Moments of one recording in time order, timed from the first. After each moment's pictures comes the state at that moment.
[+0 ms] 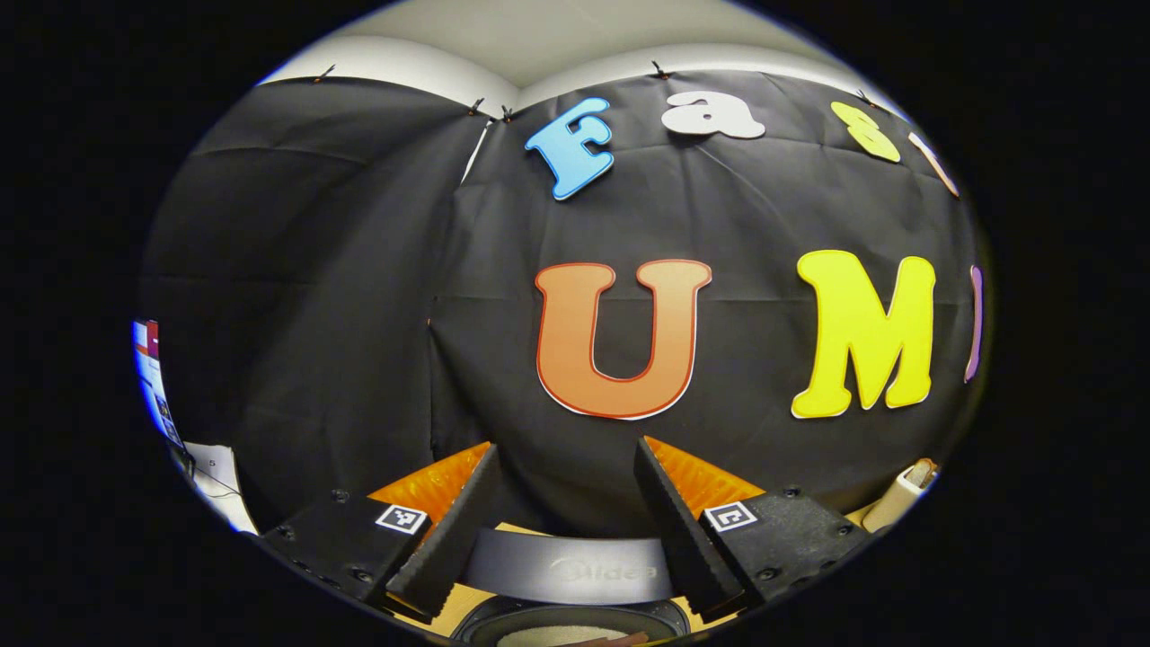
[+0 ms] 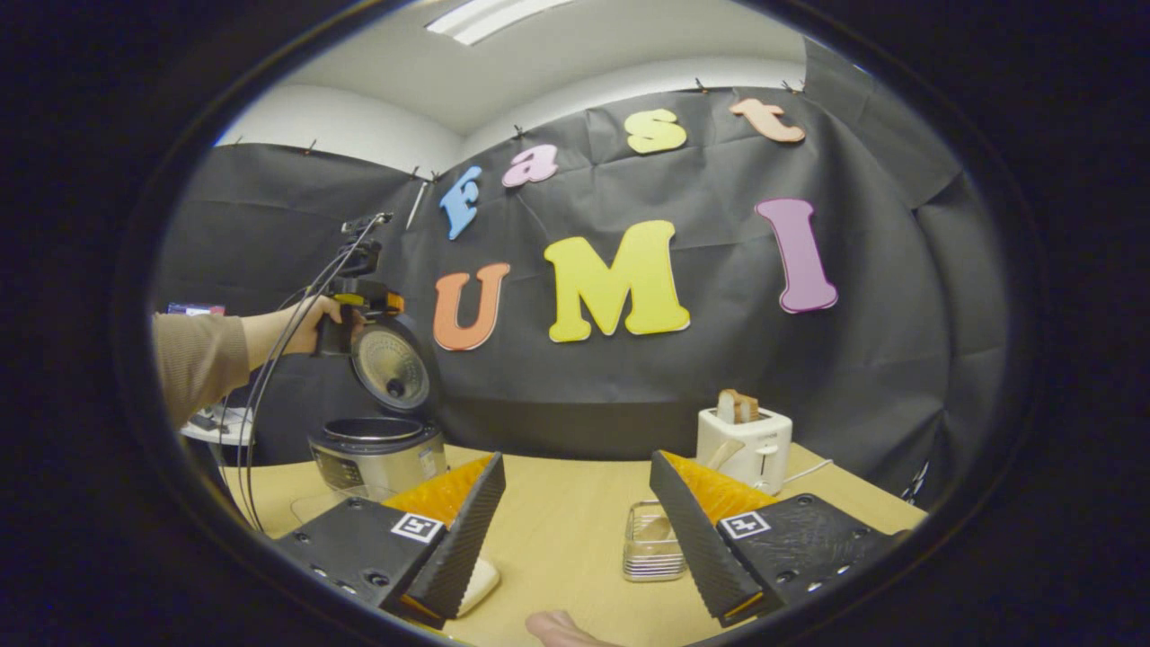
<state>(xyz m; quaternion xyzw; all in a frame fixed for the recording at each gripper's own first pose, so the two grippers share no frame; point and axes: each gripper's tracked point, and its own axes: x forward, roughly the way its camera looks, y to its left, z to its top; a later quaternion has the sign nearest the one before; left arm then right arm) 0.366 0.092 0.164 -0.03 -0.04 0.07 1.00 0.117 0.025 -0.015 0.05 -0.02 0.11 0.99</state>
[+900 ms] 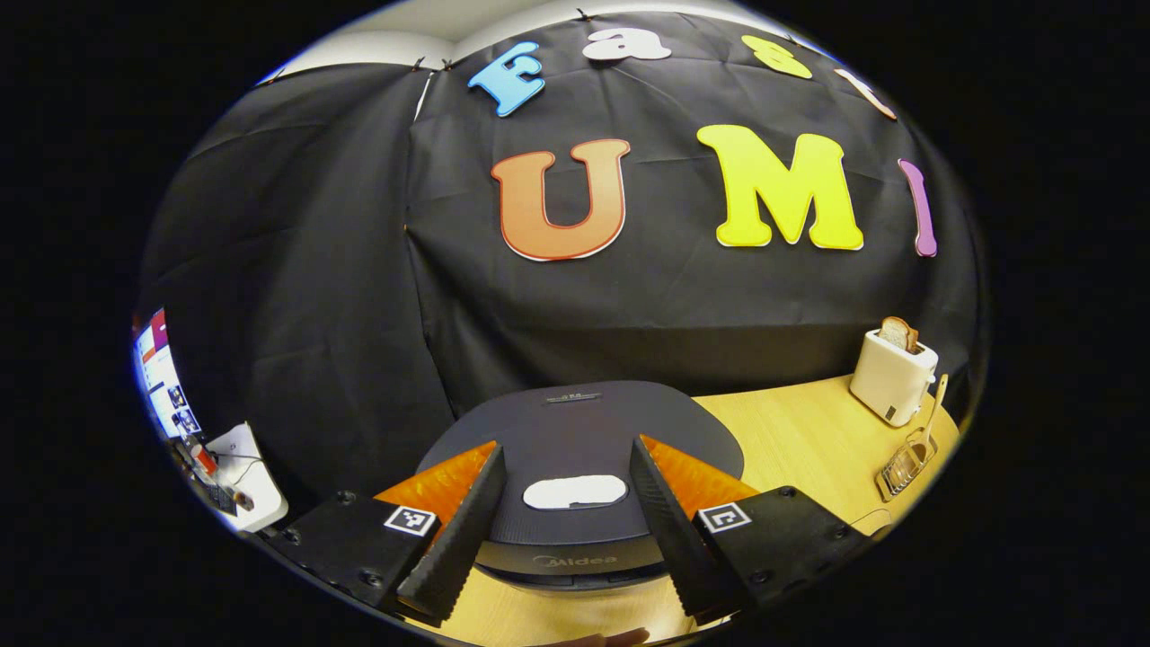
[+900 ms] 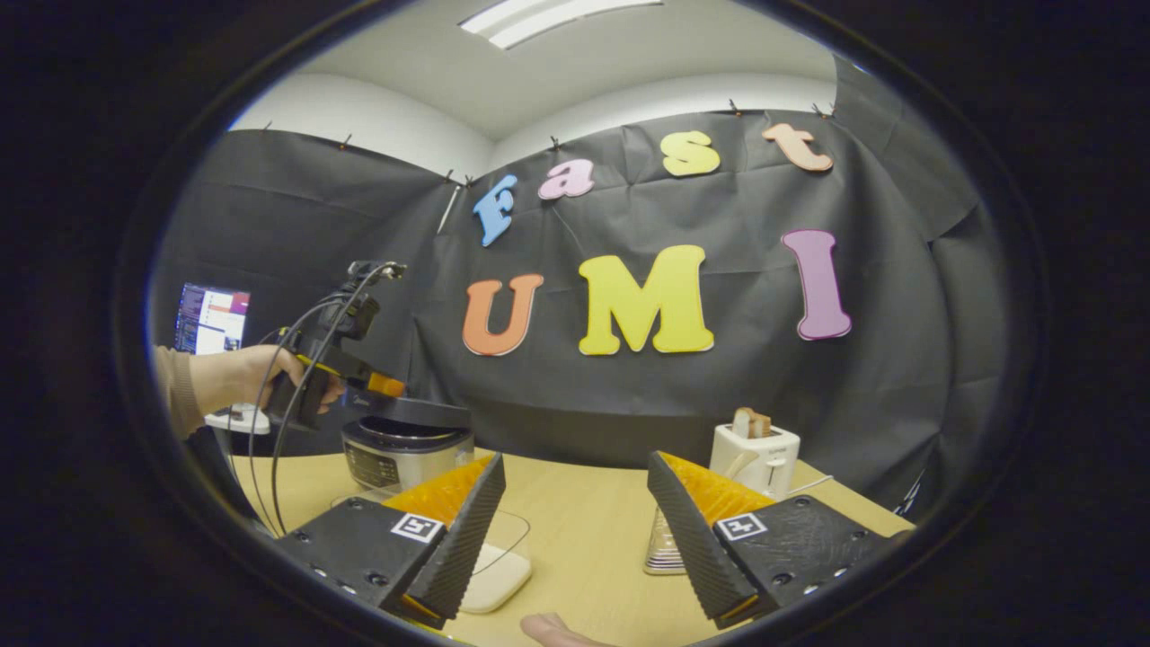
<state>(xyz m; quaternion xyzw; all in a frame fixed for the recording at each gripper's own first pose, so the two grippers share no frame) 0.241 0.050 -0.006 0.04 0.12 0.02 0.99 0.081 0.044 -0.008 0.02 -0.03 0.11 0.99</state>
